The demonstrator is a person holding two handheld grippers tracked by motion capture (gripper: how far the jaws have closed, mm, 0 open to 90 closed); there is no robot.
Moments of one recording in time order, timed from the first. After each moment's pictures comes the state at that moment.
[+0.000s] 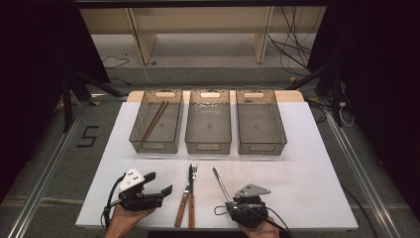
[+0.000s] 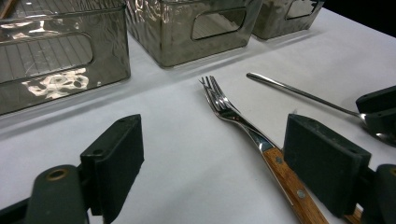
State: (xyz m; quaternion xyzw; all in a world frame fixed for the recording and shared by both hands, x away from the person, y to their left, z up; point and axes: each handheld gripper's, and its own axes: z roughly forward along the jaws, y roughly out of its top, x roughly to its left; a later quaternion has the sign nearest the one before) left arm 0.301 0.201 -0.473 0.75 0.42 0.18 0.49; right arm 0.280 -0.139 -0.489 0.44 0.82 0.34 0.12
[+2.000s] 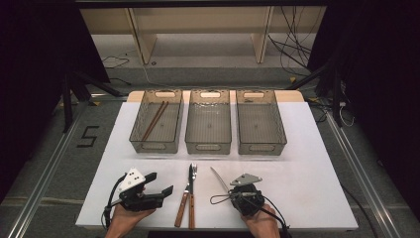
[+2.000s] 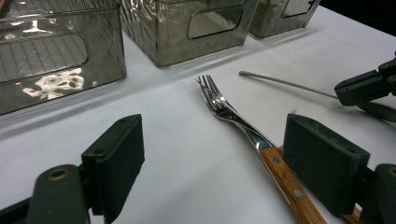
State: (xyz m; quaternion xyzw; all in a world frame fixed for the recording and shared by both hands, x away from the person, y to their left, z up) left arm 0.301 0.200 -0.473 0.75 0.41 0.17 0.49; right arm 0.305 -0.129 -0.479 0.43 0.84 0.30 0.15
